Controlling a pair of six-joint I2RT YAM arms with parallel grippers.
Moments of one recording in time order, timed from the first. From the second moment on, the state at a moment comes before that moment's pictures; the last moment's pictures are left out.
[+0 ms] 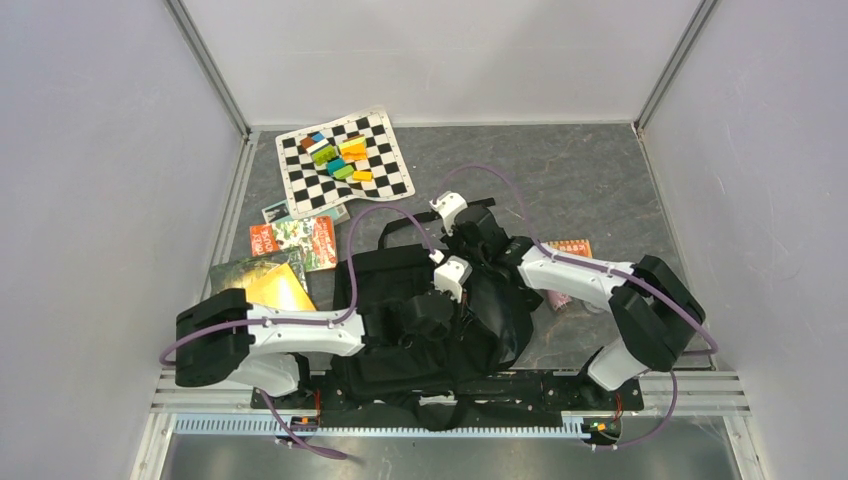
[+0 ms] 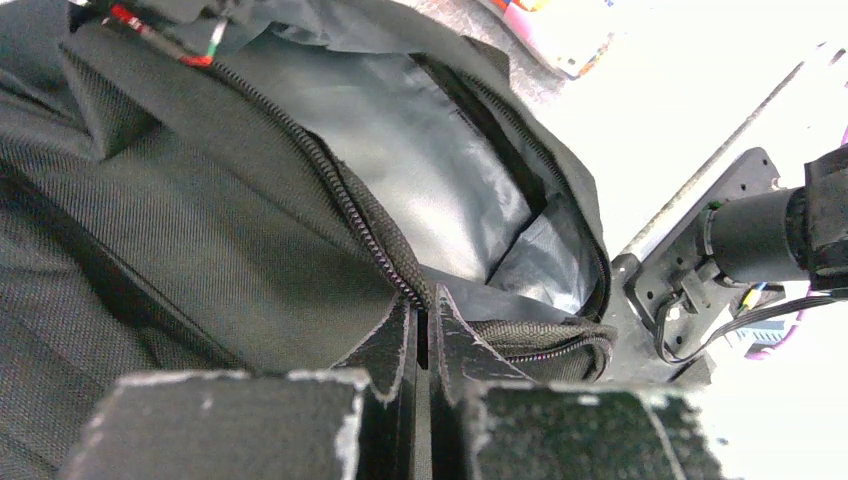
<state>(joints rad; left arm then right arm) -1.31 1.37 0.68 0.16 -0.36 -0.65 0.80 1.54 0.91 -0.03 0.17 -0.01</state>
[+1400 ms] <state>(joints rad) -1.30 0.96 0.76 -0.39 -0.14 -0.50 0.83 1.70 1.15 -0.20 0.17 0.10</state>
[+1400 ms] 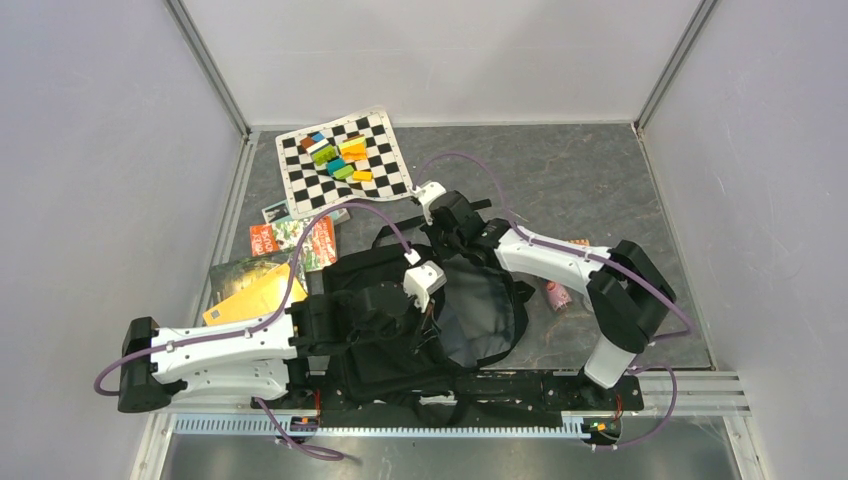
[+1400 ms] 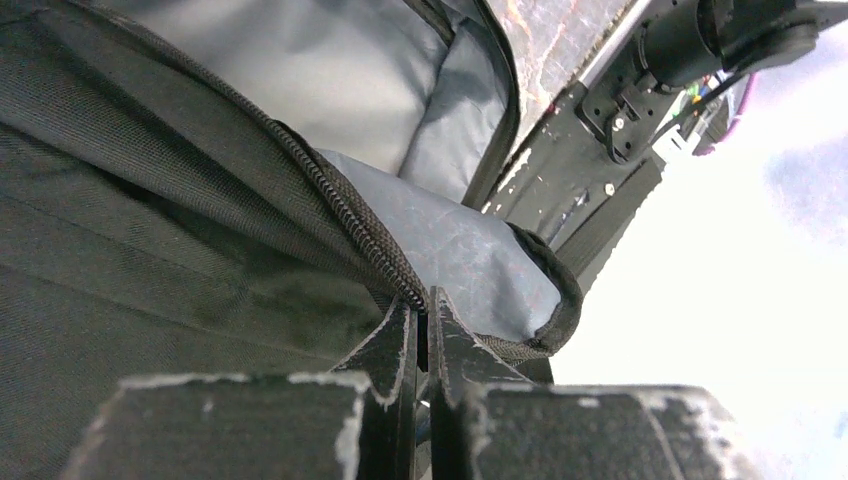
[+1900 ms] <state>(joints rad) -1.22 0.93 0.76 -0.47 -0.21 -0.56 0.83 1.72 1.20 -0.16 0.17 0.10</state>
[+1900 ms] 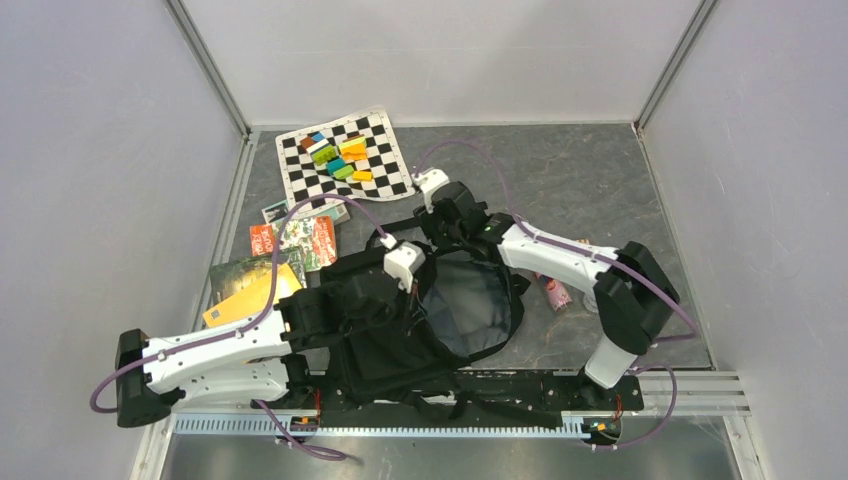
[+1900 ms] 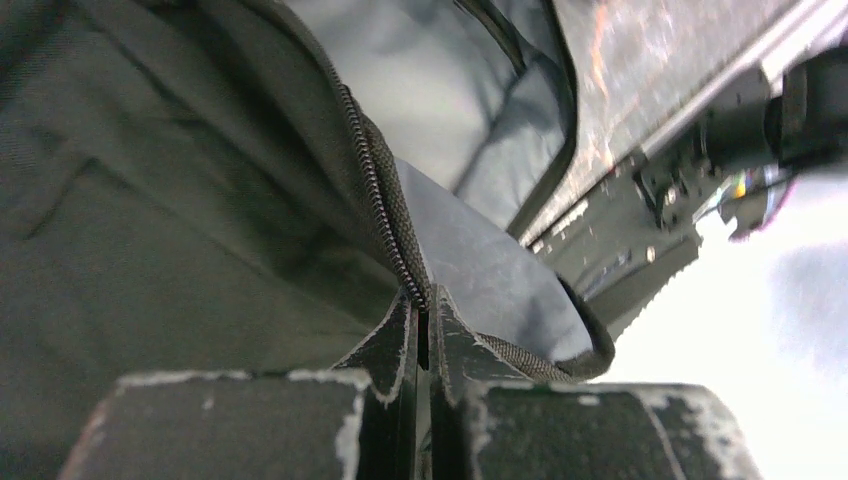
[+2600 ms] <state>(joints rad) -0.93 0.94 0.75 -0.46 -0.10 -0.67 0.72 1.34 0.75 -0.39 0.41 0.07</state>
